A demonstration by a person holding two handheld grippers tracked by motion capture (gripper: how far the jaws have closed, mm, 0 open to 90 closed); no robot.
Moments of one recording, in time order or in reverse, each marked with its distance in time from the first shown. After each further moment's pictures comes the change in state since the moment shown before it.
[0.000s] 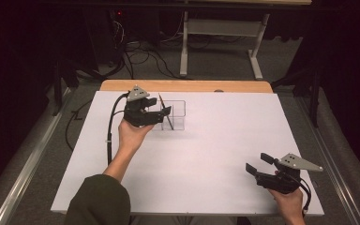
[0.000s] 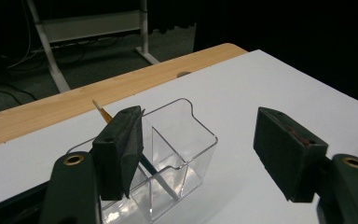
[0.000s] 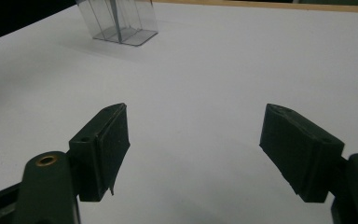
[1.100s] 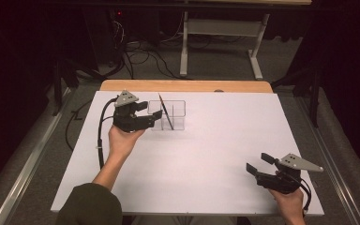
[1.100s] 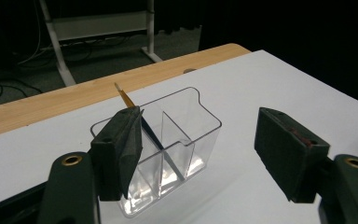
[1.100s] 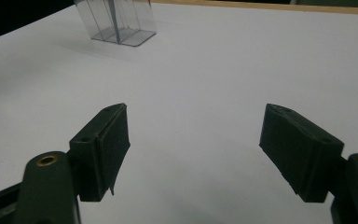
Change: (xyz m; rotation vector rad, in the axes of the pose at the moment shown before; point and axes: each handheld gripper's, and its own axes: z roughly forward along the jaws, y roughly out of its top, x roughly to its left) left arm 0.004 -0.011 -0.030 -0.011 0.022 -0.022; right arm 0.000 0.000 -0.001 -0.002 -0.008 -0.003
